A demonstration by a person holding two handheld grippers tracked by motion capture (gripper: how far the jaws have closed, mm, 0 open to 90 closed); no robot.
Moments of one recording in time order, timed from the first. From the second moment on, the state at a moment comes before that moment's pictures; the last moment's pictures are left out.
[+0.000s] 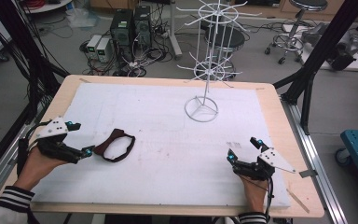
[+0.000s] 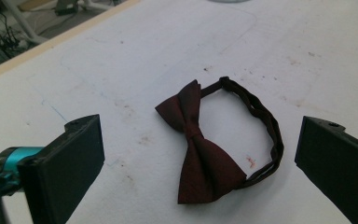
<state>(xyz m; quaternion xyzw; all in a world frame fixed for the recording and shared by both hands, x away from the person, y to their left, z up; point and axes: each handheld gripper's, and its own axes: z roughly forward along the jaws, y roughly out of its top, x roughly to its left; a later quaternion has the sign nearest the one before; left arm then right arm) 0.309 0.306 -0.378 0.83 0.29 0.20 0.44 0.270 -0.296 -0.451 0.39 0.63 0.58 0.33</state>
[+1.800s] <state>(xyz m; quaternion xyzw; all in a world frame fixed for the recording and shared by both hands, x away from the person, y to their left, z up) 0.349 0.264 -0.416 0.90 0.34 0.09 0.27 0.270 -0.296 -0.451 0.39 0.63 0.58 0.33</state>
